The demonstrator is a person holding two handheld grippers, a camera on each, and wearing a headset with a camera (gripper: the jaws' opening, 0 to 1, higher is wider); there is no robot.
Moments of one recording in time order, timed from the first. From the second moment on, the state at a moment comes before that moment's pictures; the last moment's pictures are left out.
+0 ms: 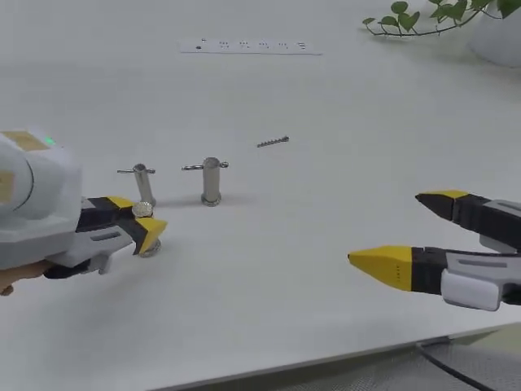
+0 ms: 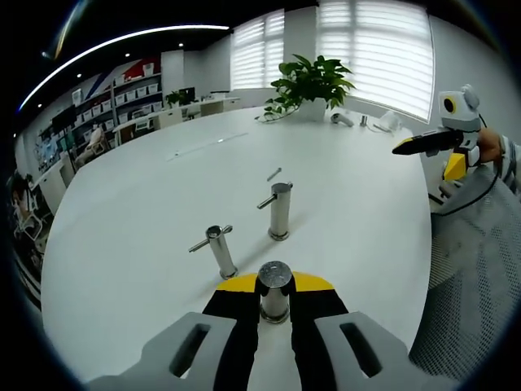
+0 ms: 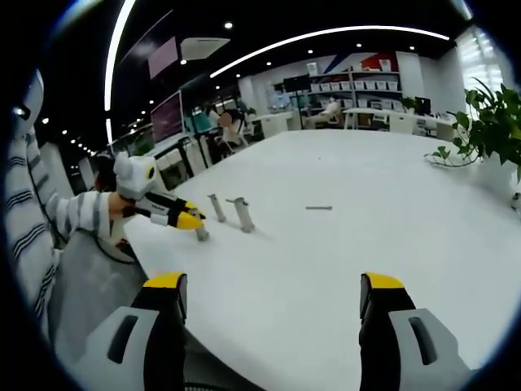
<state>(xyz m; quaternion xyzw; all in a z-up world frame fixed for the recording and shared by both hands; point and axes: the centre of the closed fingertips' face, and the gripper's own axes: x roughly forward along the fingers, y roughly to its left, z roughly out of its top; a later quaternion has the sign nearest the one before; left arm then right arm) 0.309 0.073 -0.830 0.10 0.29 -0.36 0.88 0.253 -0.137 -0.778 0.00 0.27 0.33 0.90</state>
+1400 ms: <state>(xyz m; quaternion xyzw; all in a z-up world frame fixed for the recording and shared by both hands) 0.303 0.107 -0.808 0.10 0.22 -0.40 0.88 0.269 -0.128 -0.767 -0.06 0.29 0.37 0.88</state>
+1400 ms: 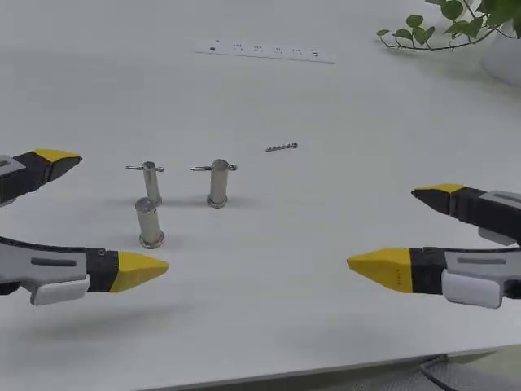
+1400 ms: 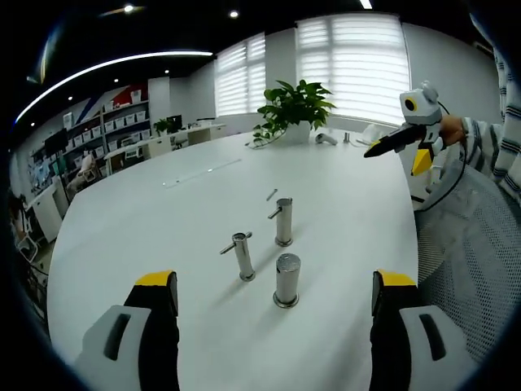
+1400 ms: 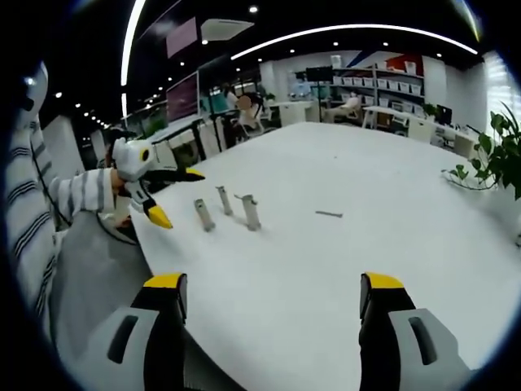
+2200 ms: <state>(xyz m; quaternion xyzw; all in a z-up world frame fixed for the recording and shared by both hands) 0.292 0.113 -0.809 0.03 0.25 -0.38 0.89 0.362 -0.098 -0.776 -0.28 0.34 0.51 0.74</state>
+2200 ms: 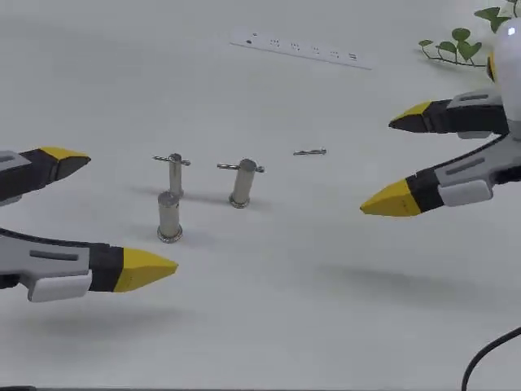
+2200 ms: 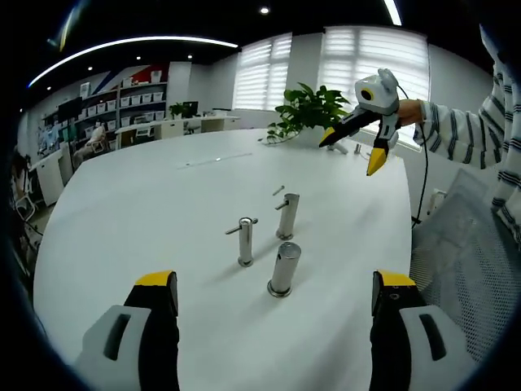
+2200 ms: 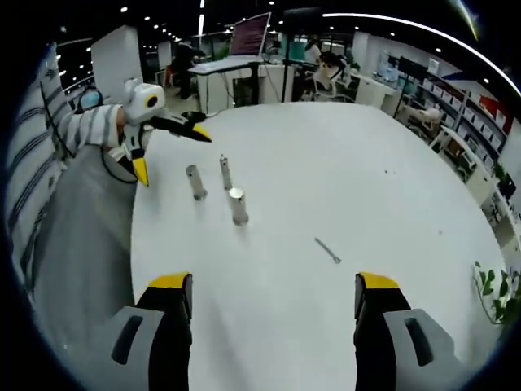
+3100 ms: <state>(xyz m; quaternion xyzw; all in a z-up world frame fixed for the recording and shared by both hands) 0.282 0.119 -0.828 0.04 0.29 -0.38 0.88 0.441 -0.086 -0.846 -0.36 0.40 0.54 0.65</state>
